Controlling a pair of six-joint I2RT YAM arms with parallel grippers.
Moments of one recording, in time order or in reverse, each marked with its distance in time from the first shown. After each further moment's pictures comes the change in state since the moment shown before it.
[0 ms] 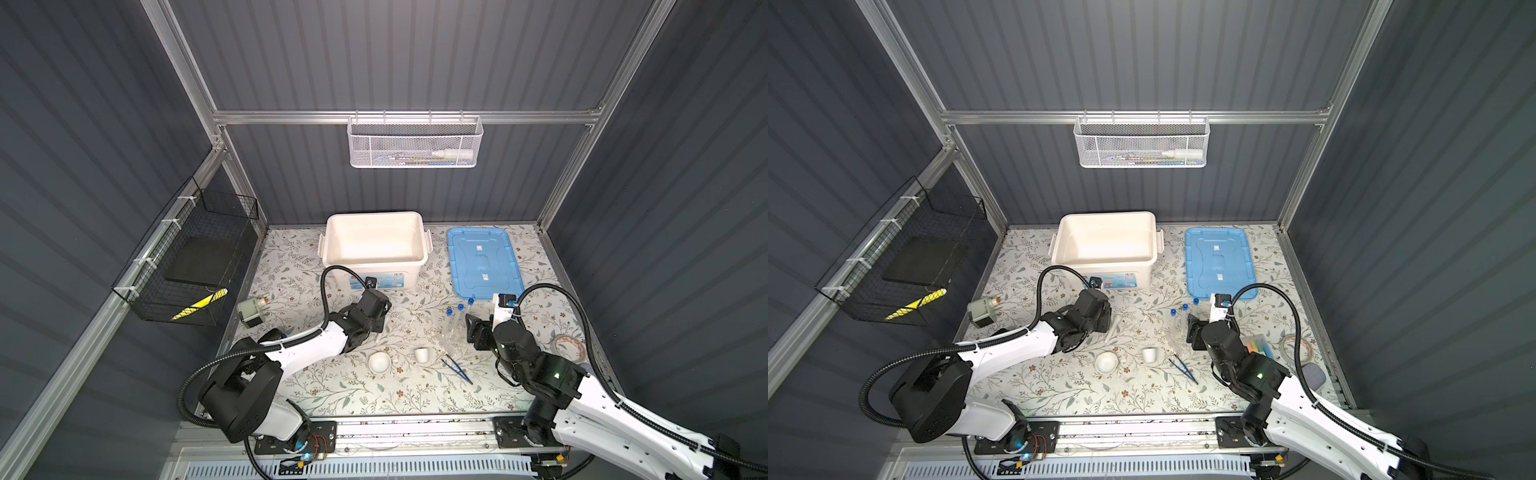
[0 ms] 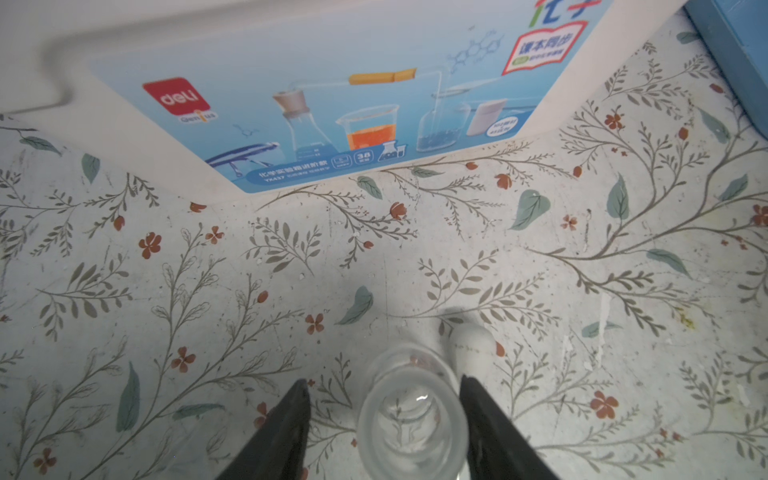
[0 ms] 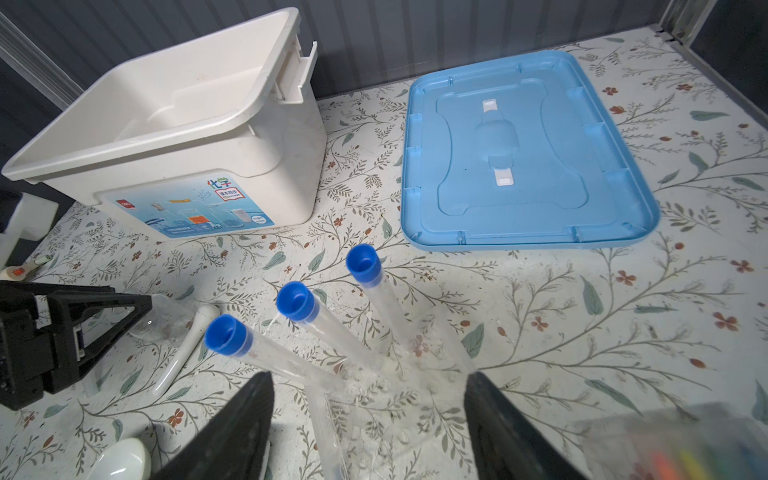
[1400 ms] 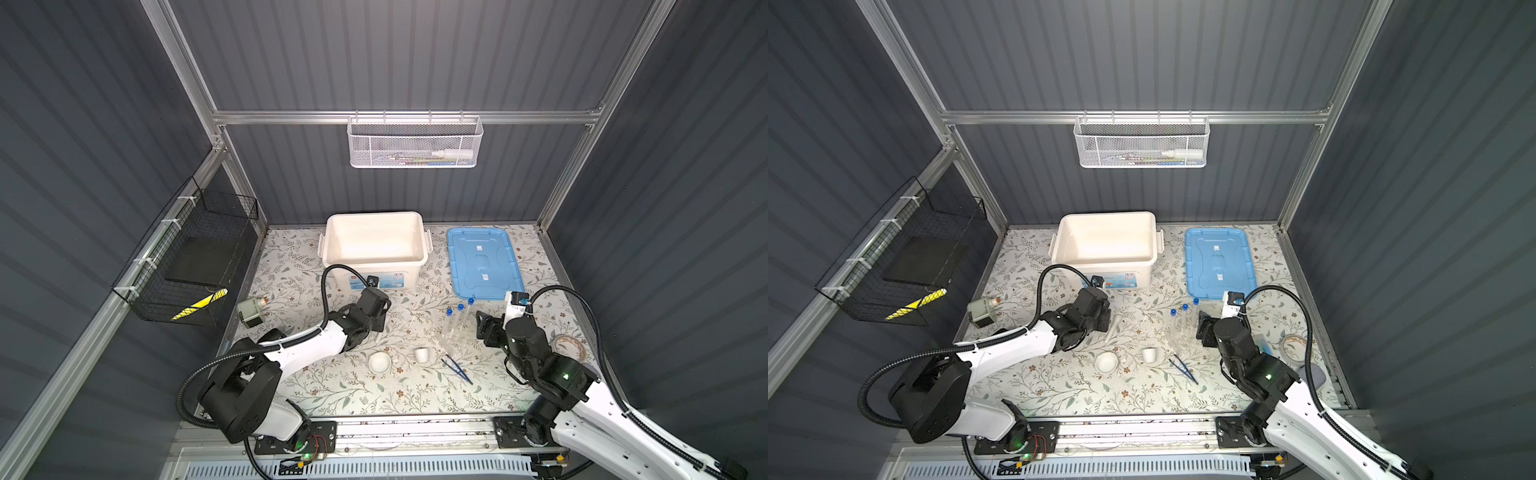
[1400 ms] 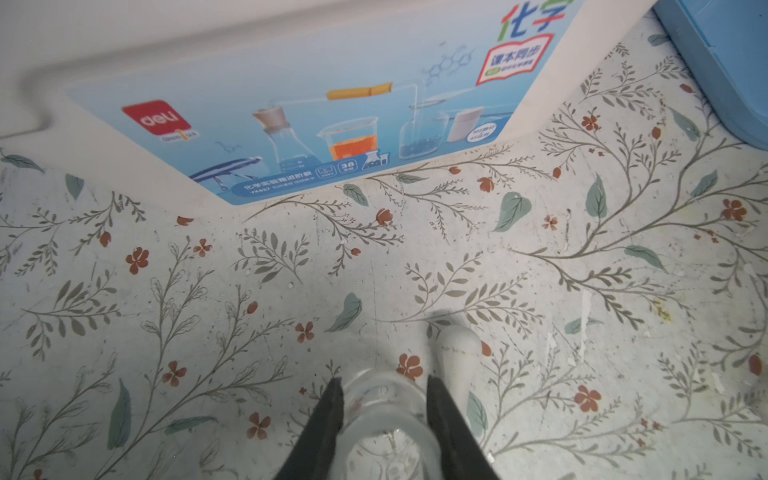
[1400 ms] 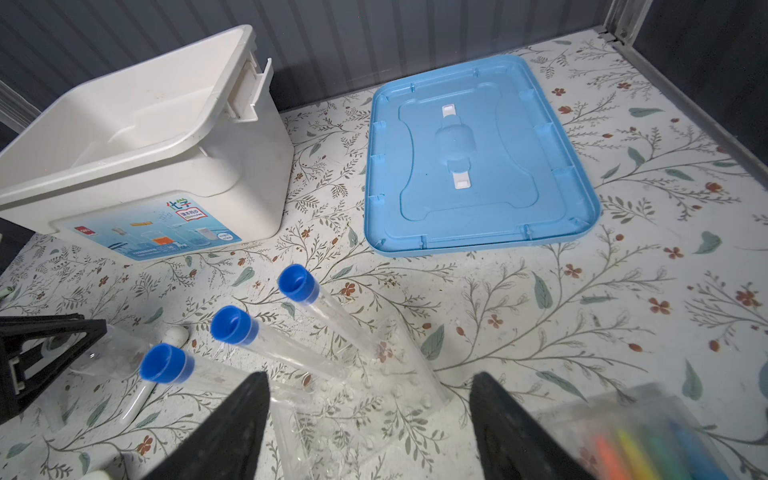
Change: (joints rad) left arm 0.006 -0.017 0.009 -0.005 0.030 0.031; right arm -0.141 -0.059 -0.001 -0.051 -0.061 -0.035
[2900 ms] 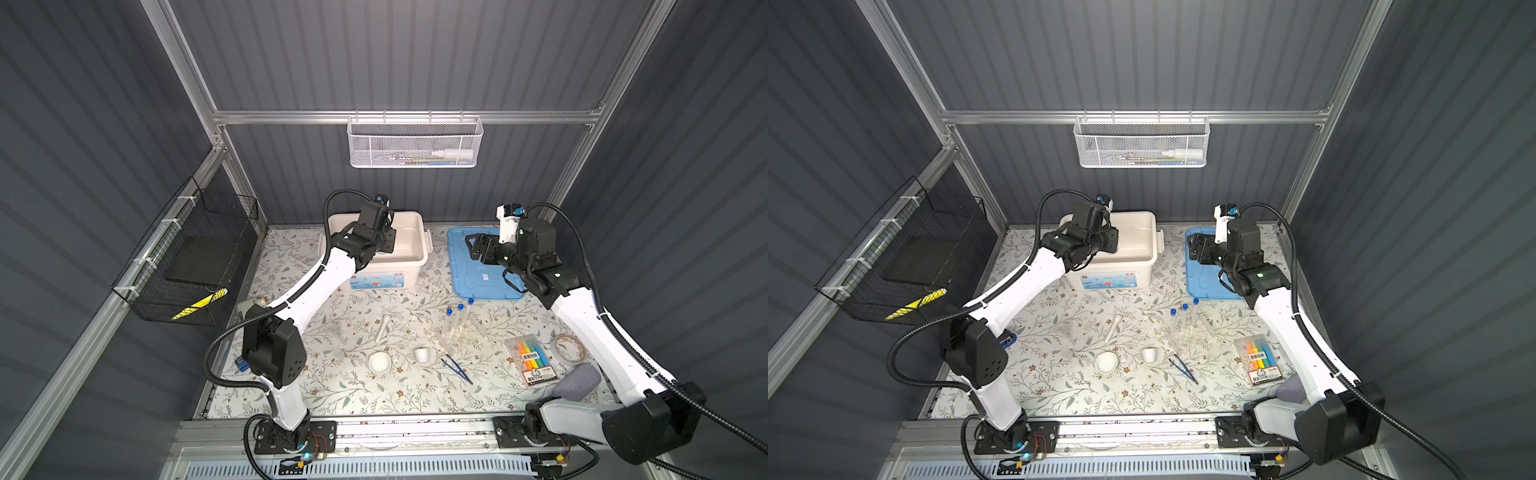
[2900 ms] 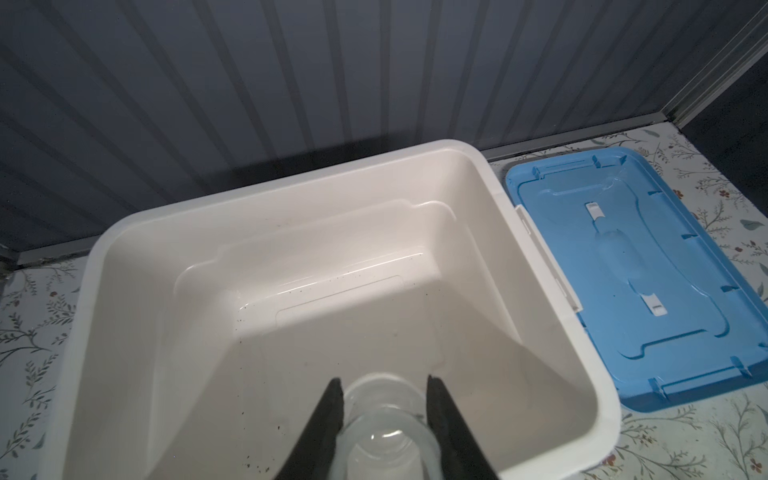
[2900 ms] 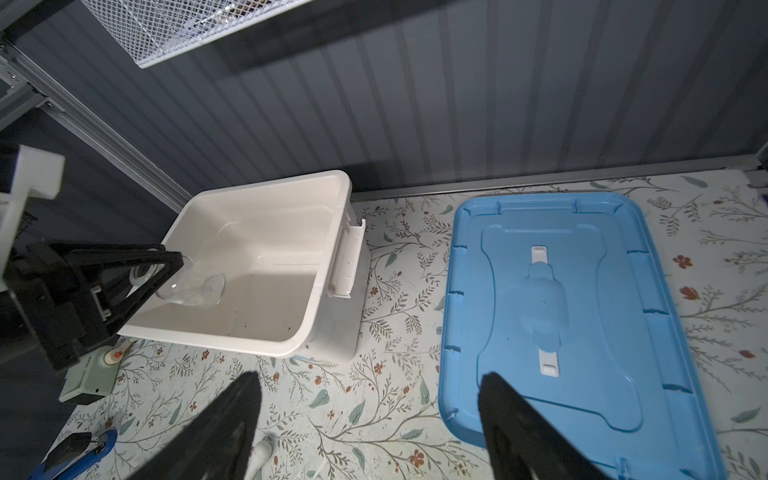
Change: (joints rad) left arm 0.182 0.385 0.944 -0.320 0.161 0.203; right arm -0.425 0.655 0.736 0.021 -0.595 -0.230
